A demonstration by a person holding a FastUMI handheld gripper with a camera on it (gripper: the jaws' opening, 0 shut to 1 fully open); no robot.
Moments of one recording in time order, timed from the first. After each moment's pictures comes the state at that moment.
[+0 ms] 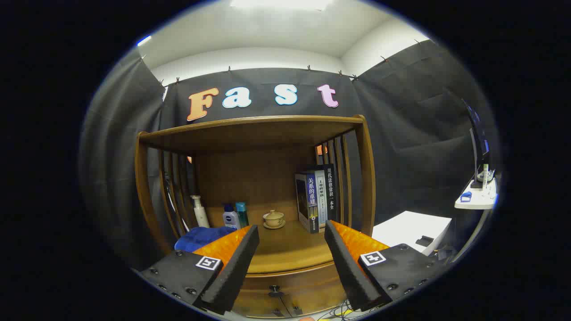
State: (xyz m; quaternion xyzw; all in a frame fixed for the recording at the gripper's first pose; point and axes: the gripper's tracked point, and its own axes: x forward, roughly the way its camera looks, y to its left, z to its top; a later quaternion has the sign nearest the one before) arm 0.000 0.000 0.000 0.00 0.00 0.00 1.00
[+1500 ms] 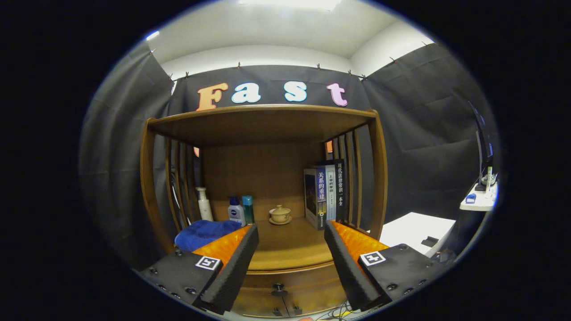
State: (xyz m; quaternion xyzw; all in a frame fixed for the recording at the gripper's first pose) arm 0.010 0.025 -0.039 -0.01 0.01 0.03 1.00
